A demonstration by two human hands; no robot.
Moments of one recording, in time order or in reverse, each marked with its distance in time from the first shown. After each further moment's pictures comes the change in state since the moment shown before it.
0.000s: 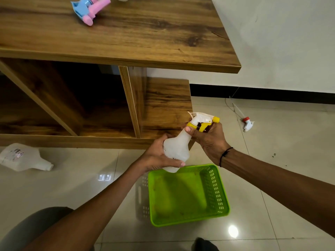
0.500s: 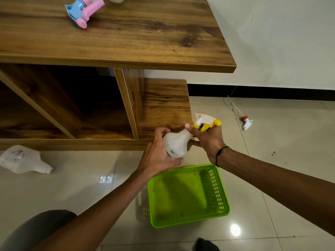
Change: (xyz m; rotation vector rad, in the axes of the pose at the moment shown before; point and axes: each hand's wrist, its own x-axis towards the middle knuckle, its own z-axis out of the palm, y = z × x) left_hand -0.001 0.008 0.015 0.442 0.326 0.155; right_hand 0.000 0.002 0.000 -0.175 0.213 0.072
